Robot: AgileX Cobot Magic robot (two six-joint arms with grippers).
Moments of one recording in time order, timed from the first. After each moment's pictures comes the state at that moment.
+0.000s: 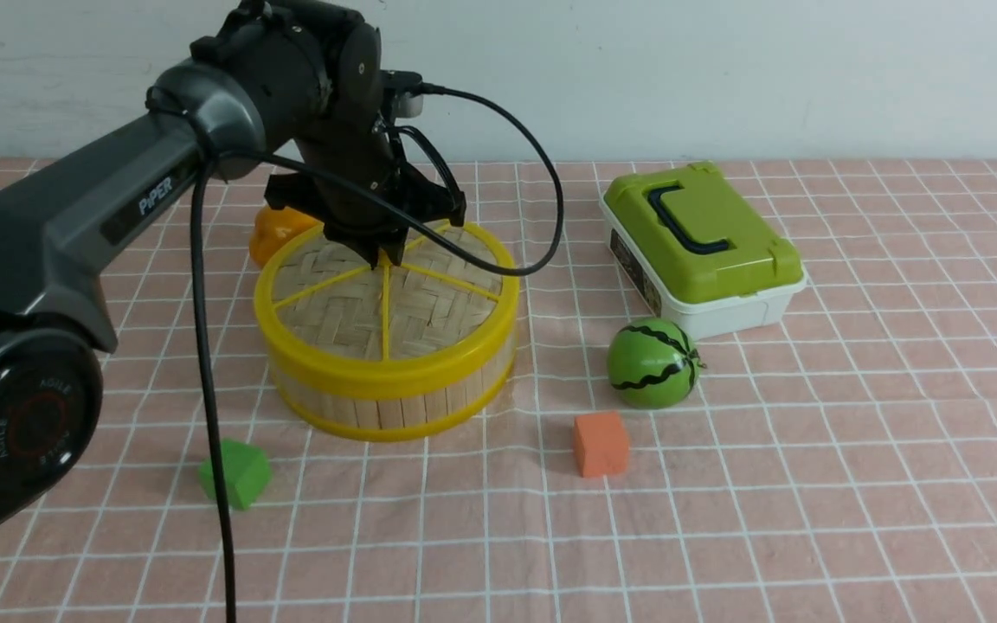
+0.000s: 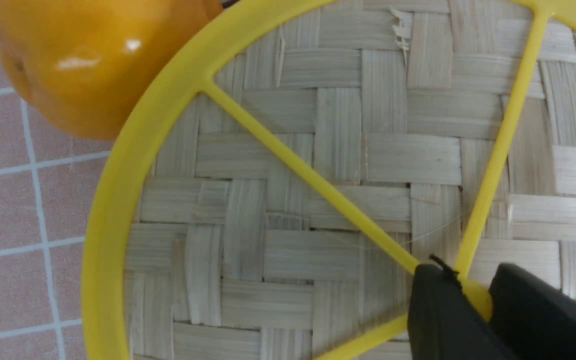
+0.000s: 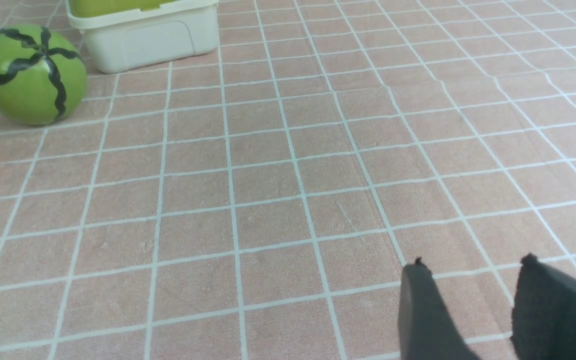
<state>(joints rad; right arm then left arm) -0.11 -0.01 0.02 0.01 0.39 0.10 -0.36 2.24 -2.15 0.10 1.05 -0.30</state>
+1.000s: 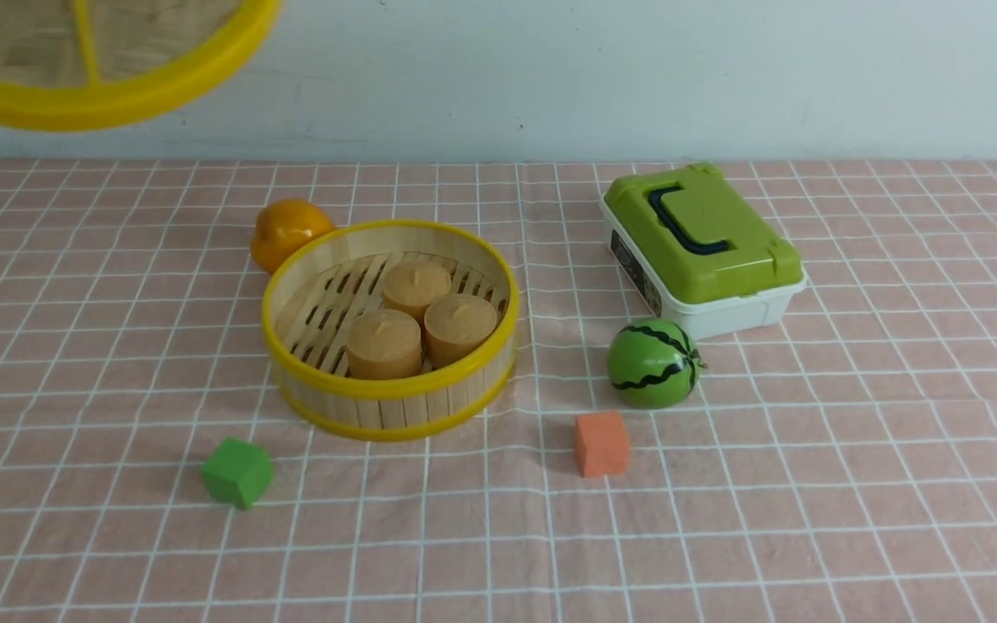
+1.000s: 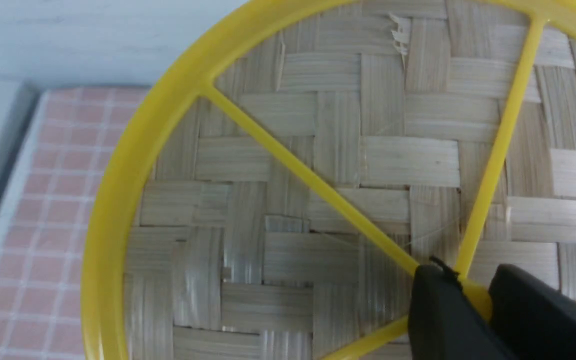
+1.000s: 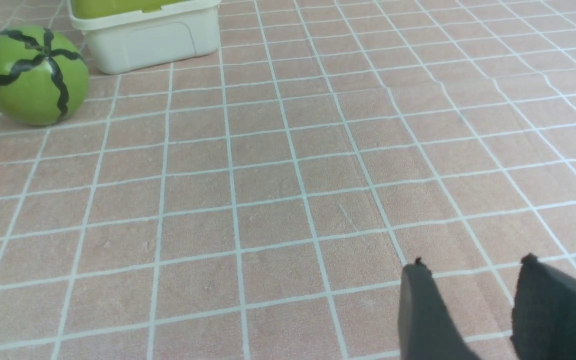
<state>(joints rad) -0.11 -0.01 0.02 0.01 0.39 0.10 -0.16 1.74 -2.22 0.33 1.24 -0.29</state>
